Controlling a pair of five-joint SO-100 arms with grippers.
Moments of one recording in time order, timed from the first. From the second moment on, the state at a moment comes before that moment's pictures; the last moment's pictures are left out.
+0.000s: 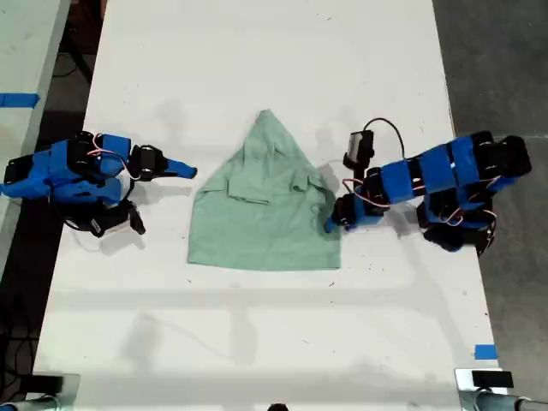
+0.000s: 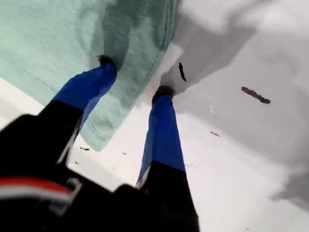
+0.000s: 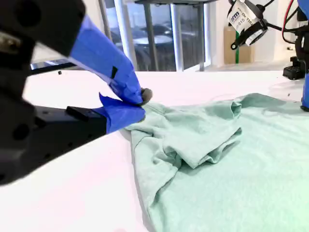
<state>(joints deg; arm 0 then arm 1) -16.2 206.1 183.0 49.2 13.9 -0.3 107.8 123.6 61.5 2.3</state>
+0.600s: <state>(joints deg) -16.2 206.1 183.0 49.2 13.5 1.2 99.9 97.8 82.8 1.8</state>
